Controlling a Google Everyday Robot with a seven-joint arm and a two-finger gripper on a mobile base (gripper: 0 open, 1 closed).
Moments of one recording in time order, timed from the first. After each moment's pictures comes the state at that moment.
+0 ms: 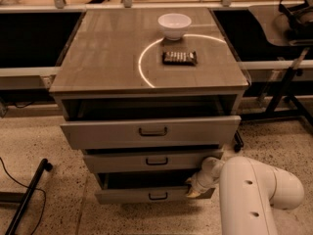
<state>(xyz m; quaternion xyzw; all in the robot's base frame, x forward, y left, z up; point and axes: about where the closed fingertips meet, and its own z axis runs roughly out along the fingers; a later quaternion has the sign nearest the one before) 0.589 -0.186 0.152 -0.71 0.68 0.12 0.15</state>
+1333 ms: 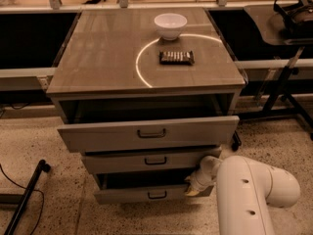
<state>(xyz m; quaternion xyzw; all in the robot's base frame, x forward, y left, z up) 0.596 -0.176 0.147 -0.71 0.68 0.12 0.15</state>
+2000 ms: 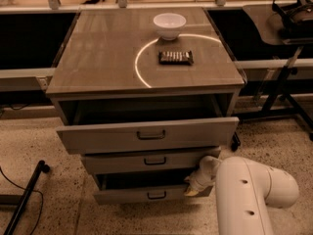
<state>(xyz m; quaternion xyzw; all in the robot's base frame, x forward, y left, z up) 0.600 -0.175 0.148 -0.71 0.68 0.12 0.15</state>
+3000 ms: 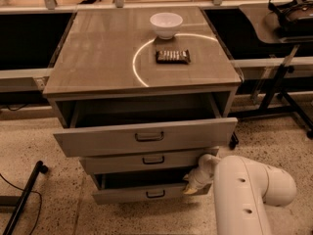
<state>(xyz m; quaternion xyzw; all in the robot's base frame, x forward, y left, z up) 0.604 -0.169 0.147 -0.71 0.68 0.12 0.15</state>
